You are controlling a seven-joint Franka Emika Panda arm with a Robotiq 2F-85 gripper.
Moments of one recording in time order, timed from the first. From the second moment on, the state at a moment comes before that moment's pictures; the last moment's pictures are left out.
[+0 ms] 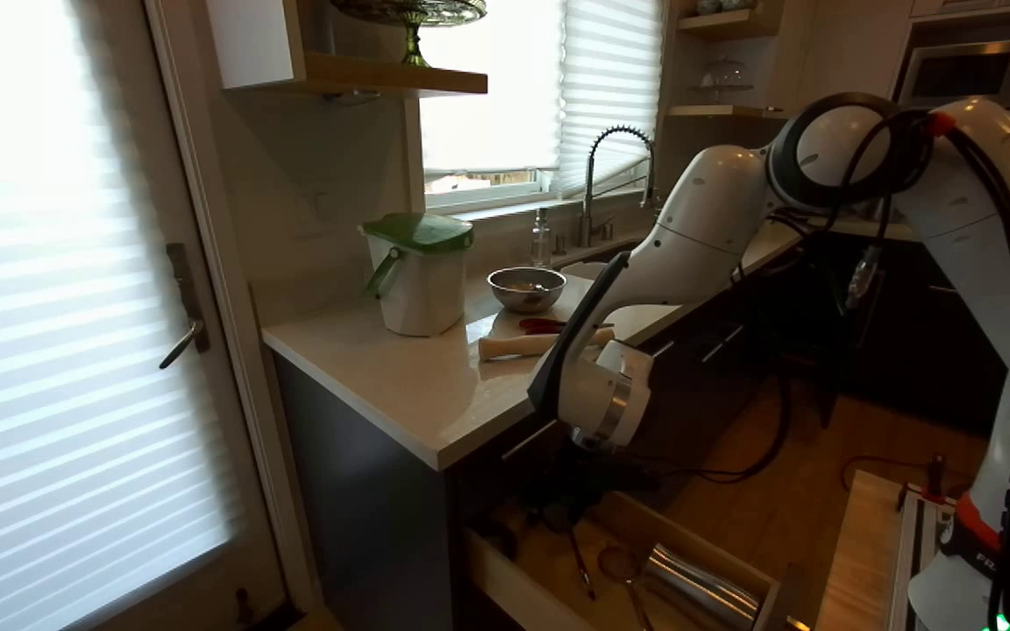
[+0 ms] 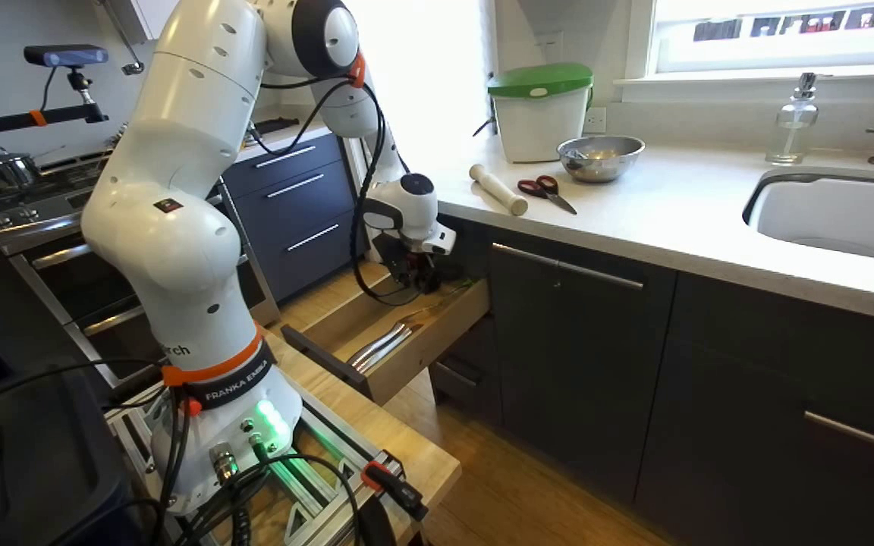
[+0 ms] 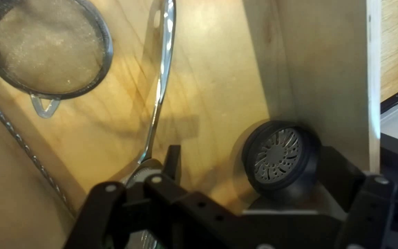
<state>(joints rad) 0.07 0.68 0.25 -2.16 1.30 3.00 -0.69</state>
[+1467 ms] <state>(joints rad) 0.01 0.87 0.30 -1.97 1.52 3.00 -0.90</state>
